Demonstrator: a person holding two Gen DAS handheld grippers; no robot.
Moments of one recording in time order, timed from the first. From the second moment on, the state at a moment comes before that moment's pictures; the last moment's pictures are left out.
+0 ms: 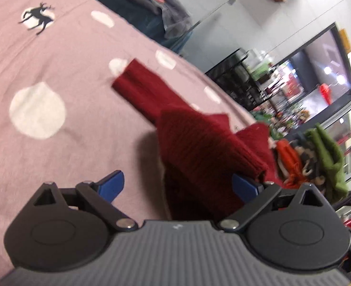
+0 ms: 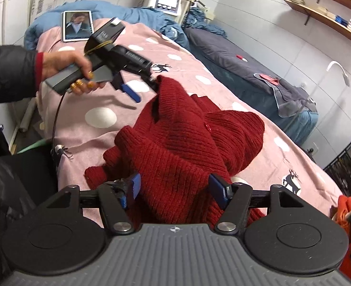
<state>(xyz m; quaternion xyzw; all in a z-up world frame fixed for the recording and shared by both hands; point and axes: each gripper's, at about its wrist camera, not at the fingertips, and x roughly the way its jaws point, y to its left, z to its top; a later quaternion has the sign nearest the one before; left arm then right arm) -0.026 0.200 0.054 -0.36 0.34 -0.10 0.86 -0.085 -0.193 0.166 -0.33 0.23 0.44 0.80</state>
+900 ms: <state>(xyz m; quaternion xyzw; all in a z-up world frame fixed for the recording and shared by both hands) 0.073 0.141 0.080 -0.25 0.45 -0.18 0.84 -0.069 -0.148 0.137 -0.51 0.20 0.49 0.68</state>
